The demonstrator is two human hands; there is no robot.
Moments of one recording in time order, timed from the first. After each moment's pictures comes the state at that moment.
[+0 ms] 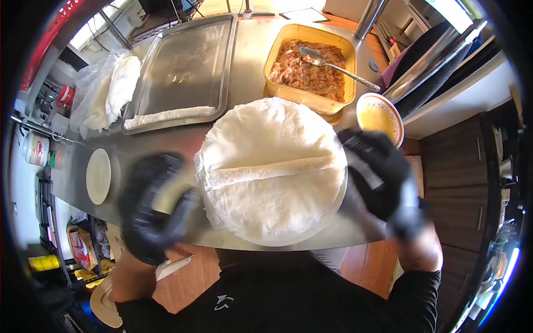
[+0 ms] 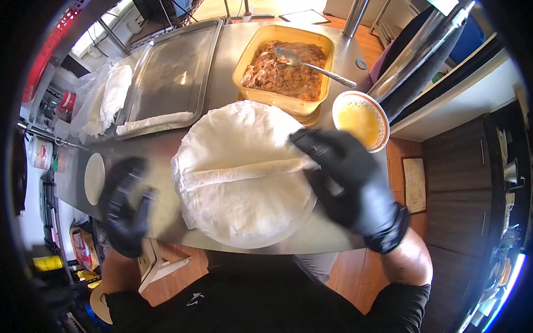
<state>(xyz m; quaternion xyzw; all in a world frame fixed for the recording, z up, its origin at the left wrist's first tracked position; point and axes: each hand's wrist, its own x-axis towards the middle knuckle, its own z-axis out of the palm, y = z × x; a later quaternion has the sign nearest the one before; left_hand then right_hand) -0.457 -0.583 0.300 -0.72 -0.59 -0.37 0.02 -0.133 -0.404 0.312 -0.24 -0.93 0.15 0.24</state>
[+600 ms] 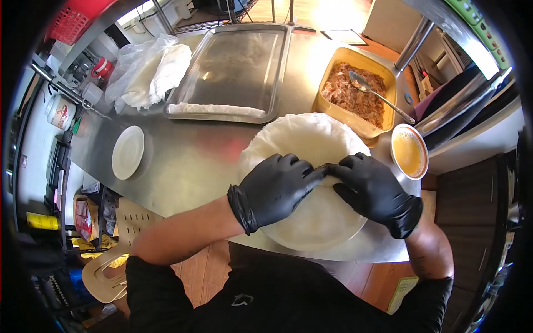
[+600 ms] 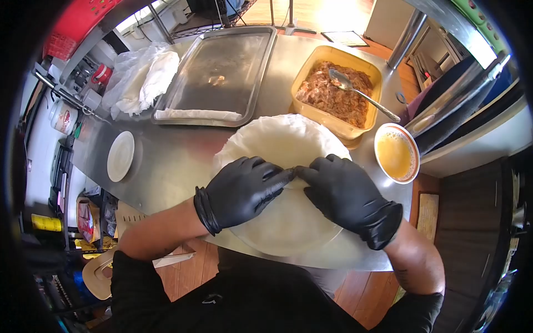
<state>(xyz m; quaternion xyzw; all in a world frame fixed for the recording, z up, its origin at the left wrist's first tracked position) -0.401 -0.511 0.248 -0.81 -0.55 -0.19 -0.06 -0.184 -0.385 0.281 -0.12 -0.97 0.18 0.05</state>
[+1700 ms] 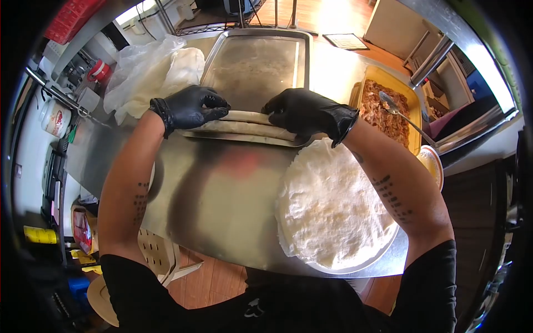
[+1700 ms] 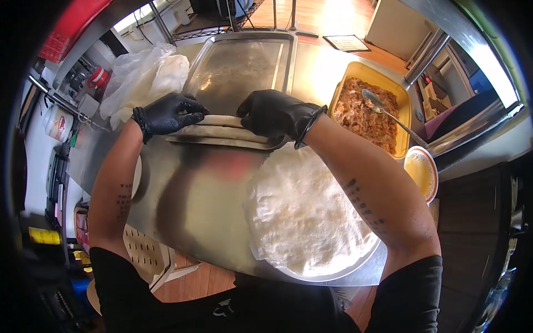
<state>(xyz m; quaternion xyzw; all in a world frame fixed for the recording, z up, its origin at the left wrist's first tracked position) -0.681 -0.456 0.279 -0.70 -0.67 -0.05 -0.24 -0.424 -0.321 0.284 -0.21 -0.90 0.38 -0.07</state>
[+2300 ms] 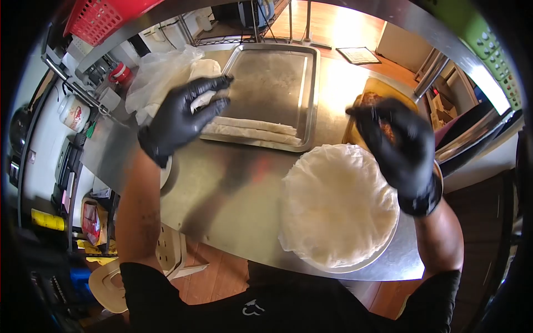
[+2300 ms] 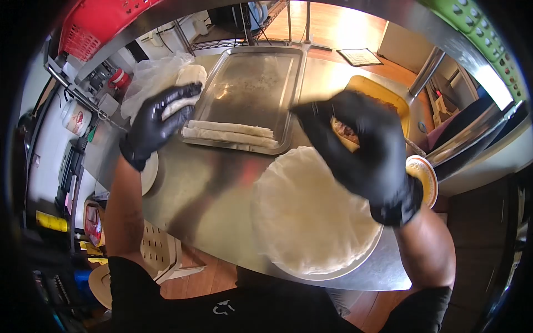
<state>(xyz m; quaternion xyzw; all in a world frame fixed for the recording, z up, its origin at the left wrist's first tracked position) -0.622 -0.517 0.335 -0.67 -0.62 -0.38 -0.14 -0.290 -0.361 0.347 -0.09 -0.87 0.23 0.42</state>
